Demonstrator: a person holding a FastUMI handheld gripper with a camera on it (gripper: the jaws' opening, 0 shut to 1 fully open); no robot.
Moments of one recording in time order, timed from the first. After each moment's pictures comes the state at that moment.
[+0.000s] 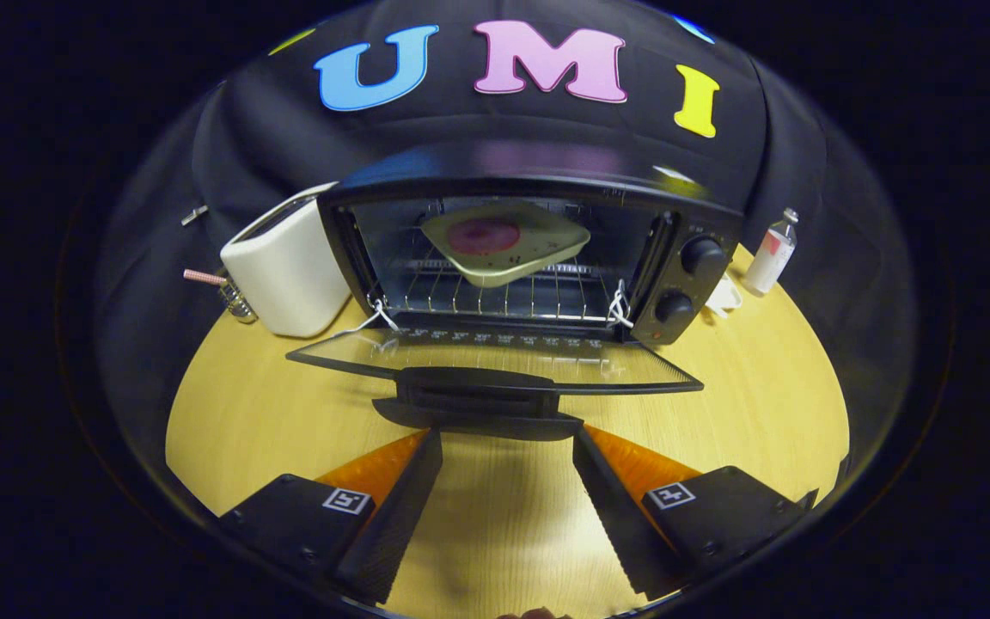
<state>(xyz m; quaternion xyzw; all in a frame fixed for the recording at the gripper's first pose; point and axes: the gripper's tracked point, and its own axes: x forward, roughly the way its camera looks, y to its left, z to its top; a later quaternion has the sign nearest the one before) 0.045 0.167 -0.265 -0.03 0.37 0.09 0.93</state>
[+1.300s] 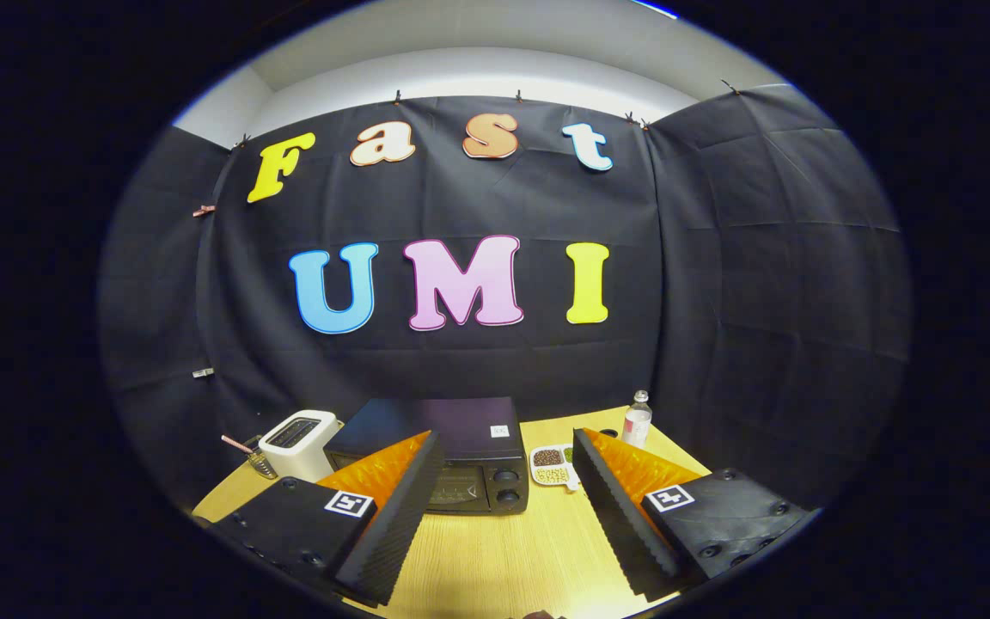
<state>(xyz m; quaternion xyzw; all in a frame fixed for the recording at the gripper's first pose) -0.015 0.002 0.019 0.03 0.05 0.02 1.00</state>
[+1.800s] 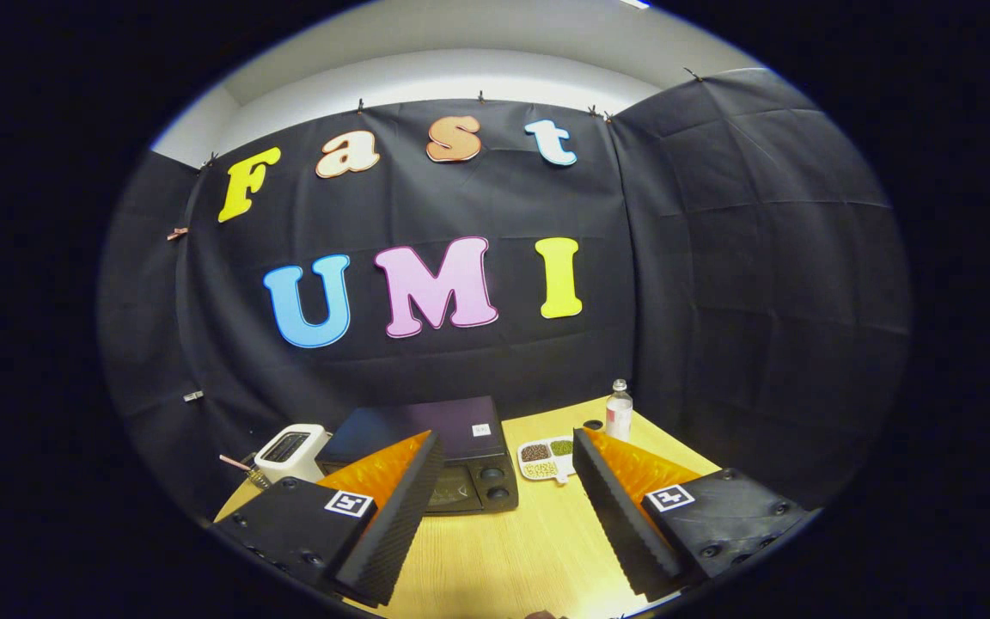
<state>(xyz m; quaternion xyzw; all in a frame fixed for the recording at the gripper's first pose) -0.017 -0.015 0.022 0.06 0.05 -0.01 1.00</state>
